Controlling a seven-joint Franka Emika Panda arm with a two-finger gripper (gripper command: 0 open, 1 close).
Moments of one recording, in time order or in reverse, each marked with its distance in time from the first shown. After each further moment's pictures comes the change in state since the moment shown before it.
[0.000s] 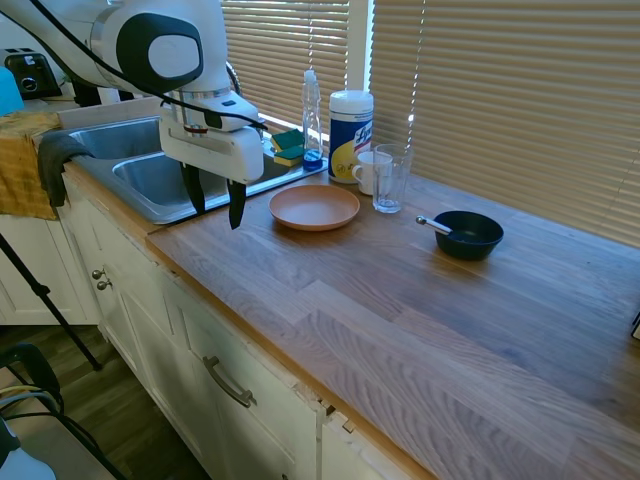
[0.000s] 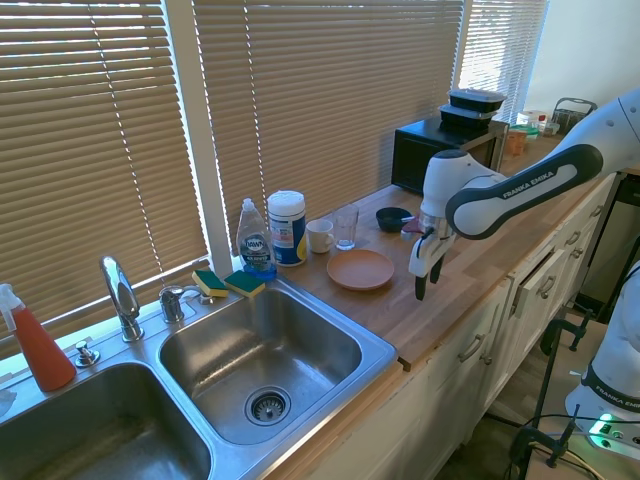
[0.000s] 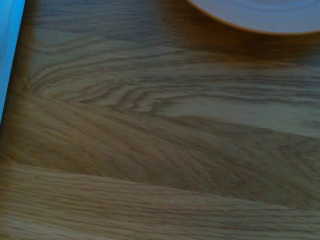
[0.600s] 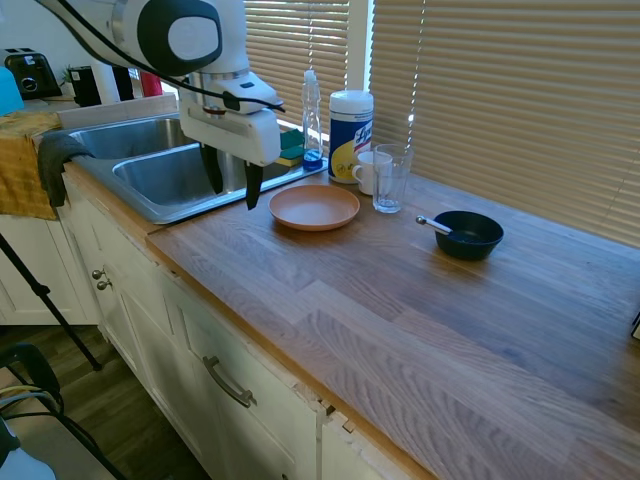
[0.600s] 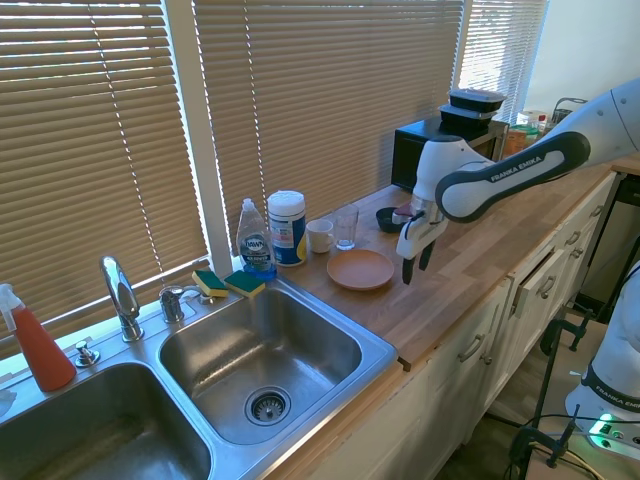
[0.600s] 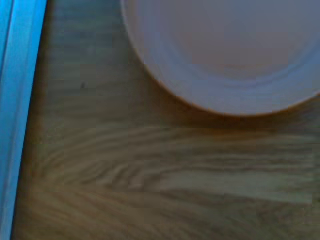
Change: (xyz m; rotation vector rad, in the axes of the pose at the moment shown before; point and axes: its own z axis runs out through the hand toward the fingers) arm 0.060 -0.012 -0.032 0.091 0.005 0.117
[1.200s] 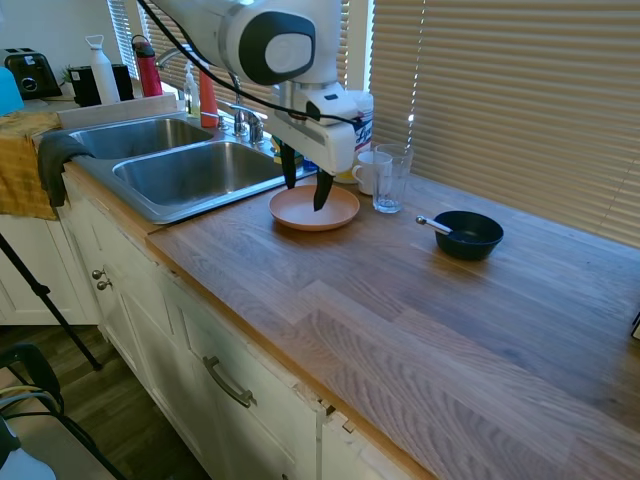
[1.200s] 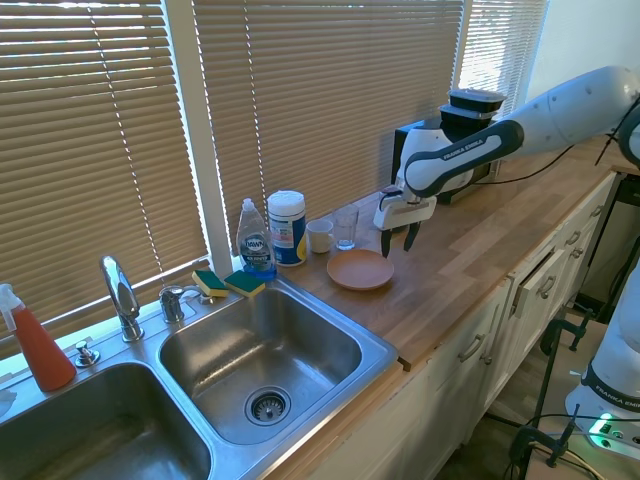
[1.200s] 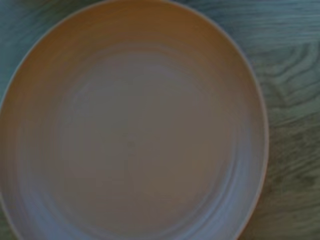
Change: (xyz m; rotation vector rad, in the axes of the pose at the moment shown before) arm 0.119 -0.013 0.029 0.033 -0.038 0.234
